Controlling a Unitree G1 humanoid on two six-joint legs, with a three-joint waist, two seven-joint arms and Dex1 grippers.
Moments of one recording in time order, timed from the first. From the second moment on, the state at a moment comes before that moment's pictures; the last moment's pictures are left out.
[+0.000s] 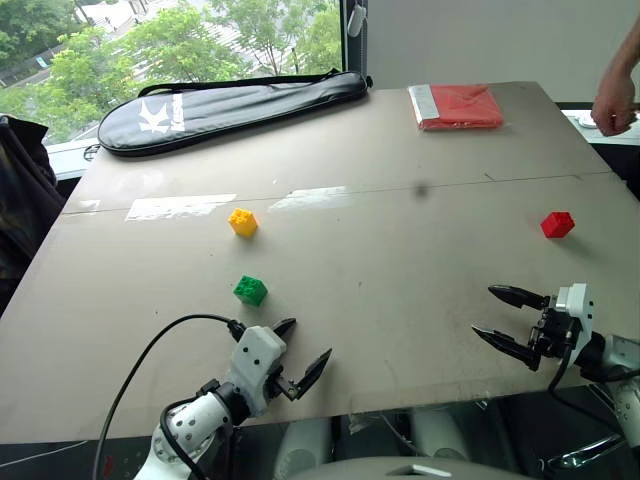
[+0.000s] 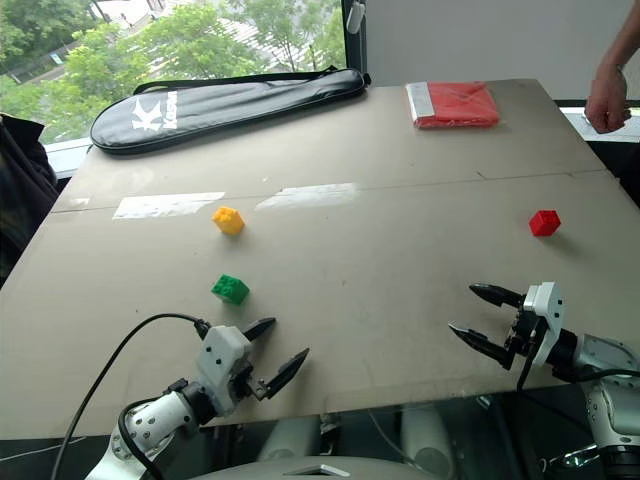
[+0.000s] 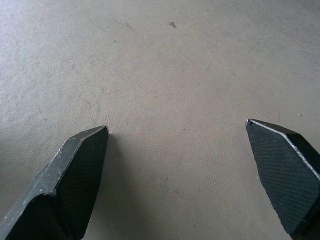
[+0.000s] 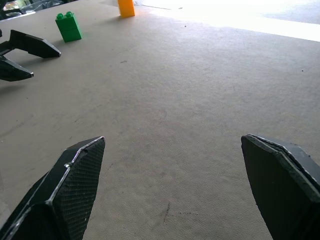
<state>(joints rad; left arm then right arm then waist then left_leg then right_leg) 0.51 0.46 -0.07 -0.54 -0.20 0.17 -0.56 0.13 -0.62 -0.21 0.02 0.52 -0.01 1.20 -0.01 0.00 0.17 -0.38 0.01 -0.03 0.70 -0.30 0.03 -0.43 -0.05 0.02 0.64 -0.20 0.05</state>
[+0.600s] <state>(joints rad) 0.46 0.46 -0.09 -0.53 -0.20 0.19 -0.57 0.17 -0.62 -0.21 -0.04 0.52 0.00 1.15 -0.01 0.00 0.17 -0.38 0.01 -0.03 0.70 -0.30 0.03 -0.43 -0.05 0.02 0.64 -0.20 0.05</state>
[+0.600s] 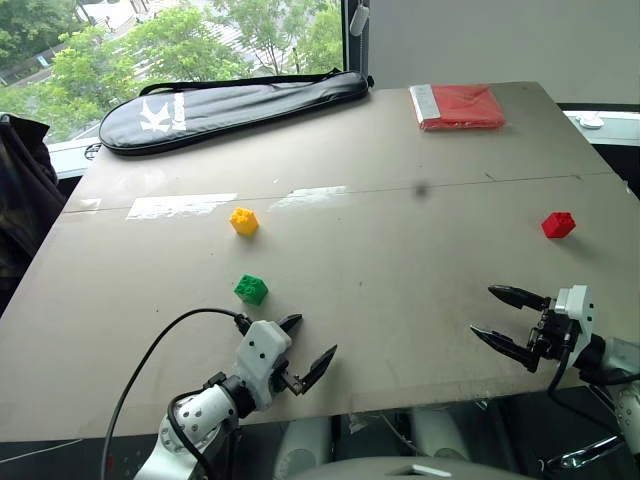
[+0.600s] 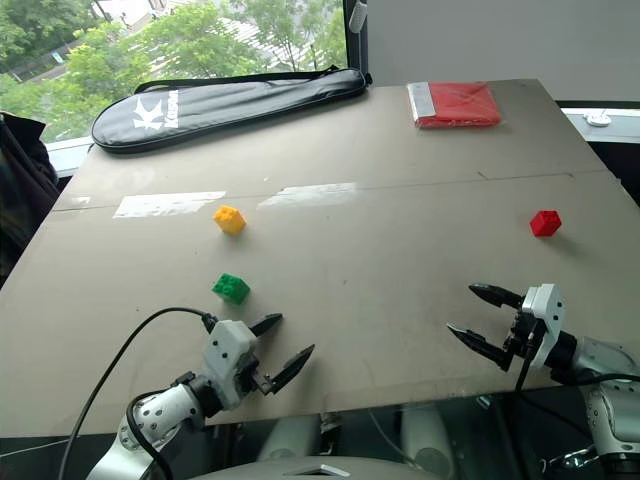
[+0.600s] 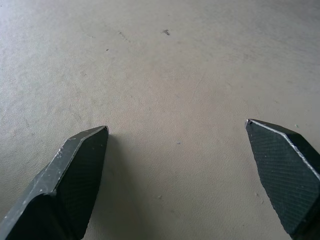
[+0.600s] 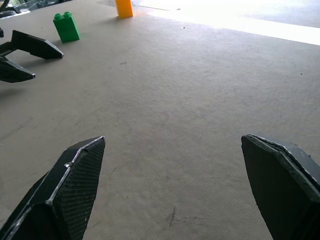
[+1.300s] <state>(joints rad) 0.38 0.52 -0.08 -0.56 -0.26 0.29 -0.63 0.14 -0.58 -0.28 -0.01 0.52 0.03 0.99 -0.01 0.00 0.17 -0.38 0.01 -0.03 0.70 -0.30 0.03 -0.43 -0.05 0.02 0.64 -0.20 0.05</state>
